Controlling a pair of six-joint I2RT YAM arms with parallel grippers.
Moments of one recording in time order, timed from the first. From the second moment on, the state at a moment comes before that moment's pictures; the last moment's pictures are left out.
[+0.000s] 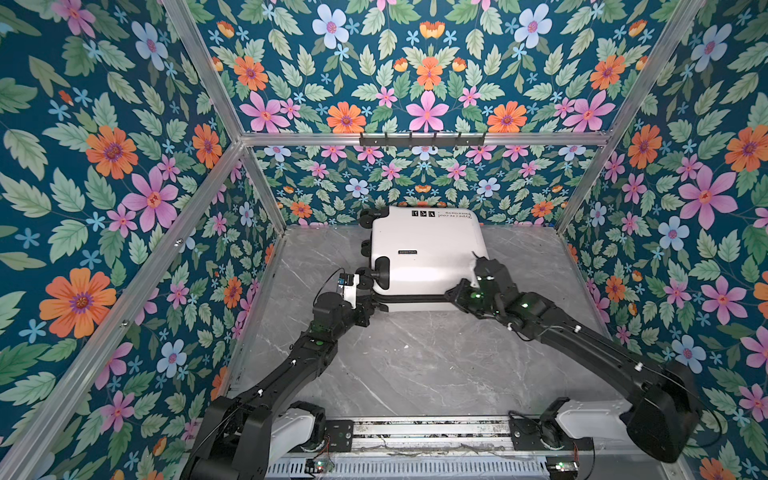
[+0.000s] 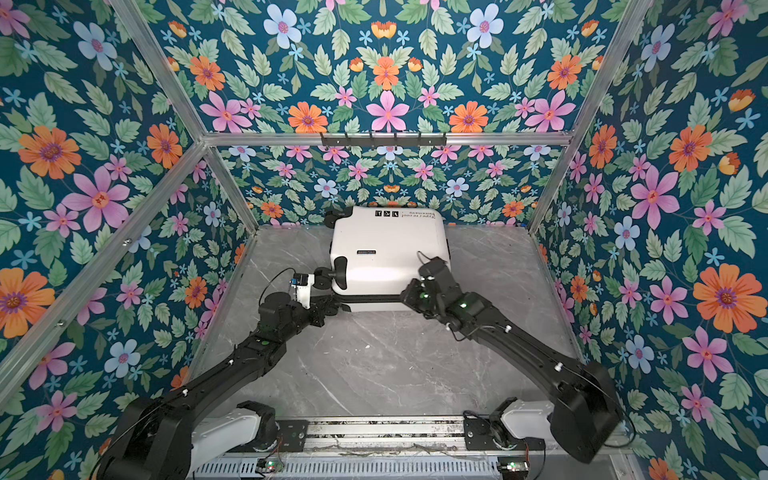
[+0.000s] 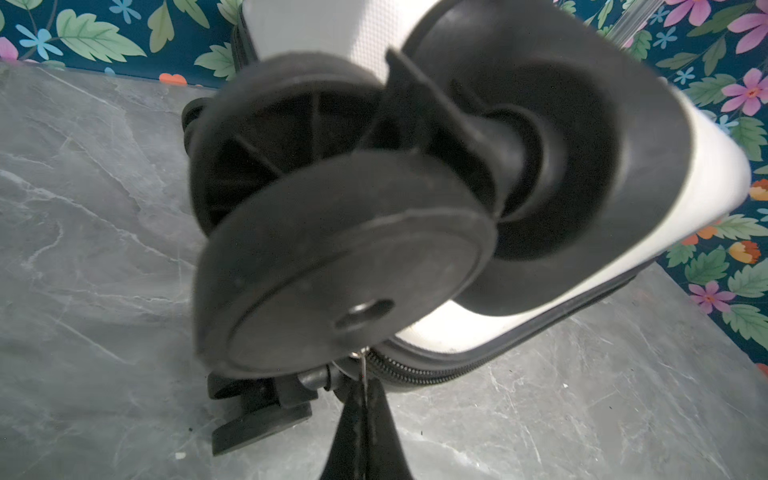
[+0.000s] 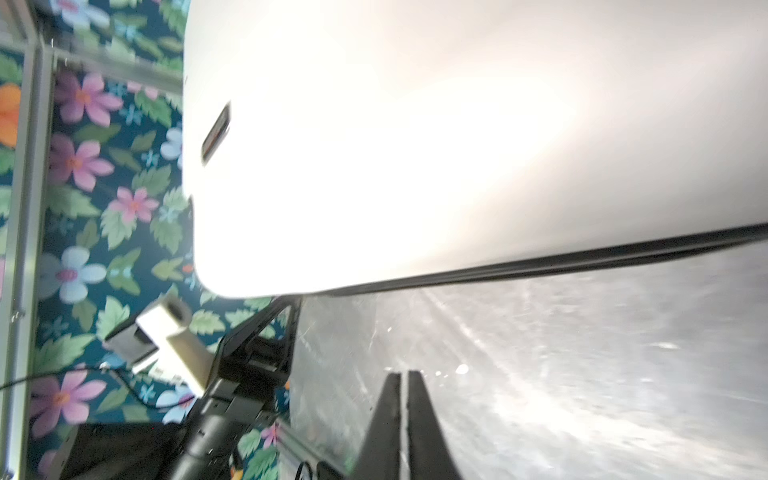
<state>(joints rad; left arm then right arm) -0.34 1.11 0.43 0.31 0.24 -0.26 0.71 1.37 1.07 -0.34 -0.12 1.05</state>
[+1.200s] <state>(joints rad) -0.34 1.12 0.42 0.34 0.25 -0.25 0.94 1.92 1.90 -0.78 0.24 0.06</state>
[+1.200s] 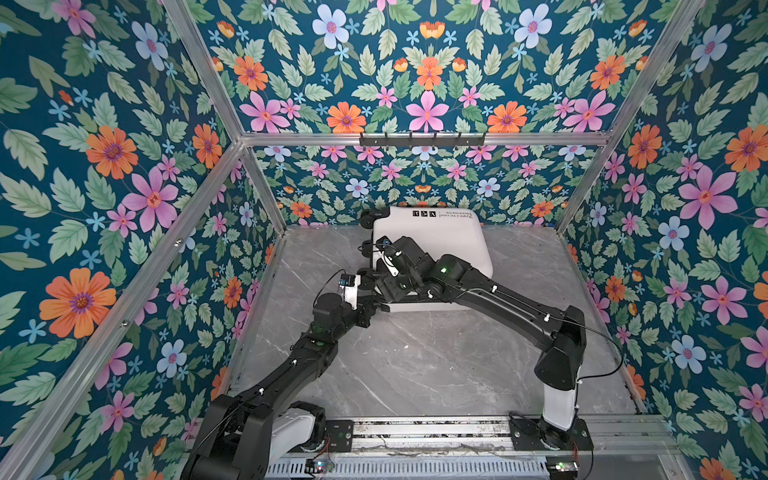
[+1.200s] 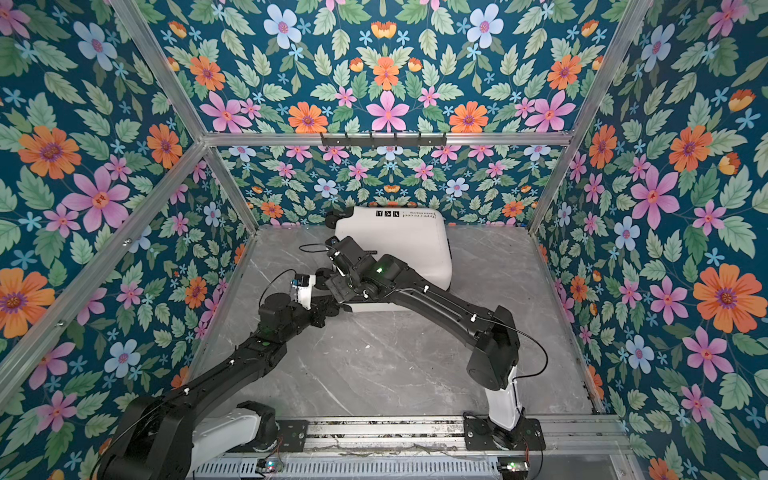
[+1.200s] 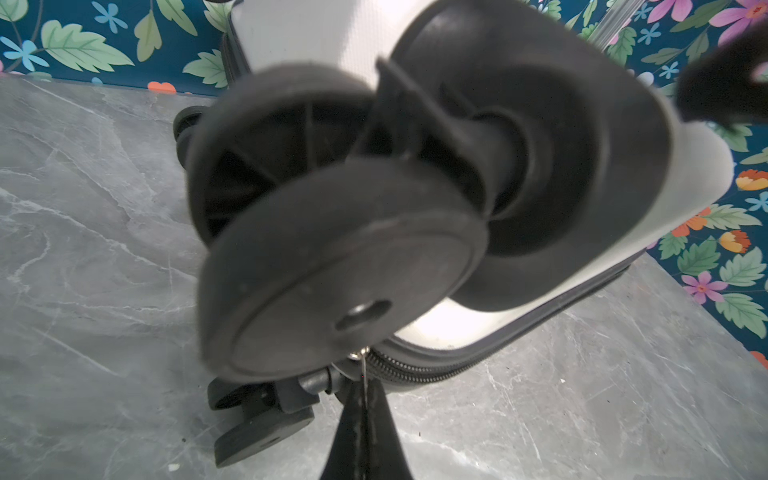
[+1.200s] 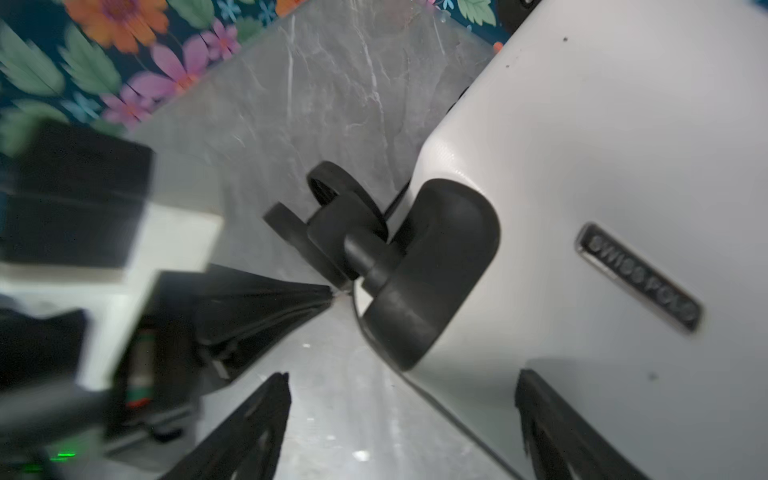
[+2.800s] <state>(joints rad) -0.61 1.15 0.30 0.59 -0.07 -0.45 0.93 2.29 2.41 -0.91 0.21 -0.08</state>
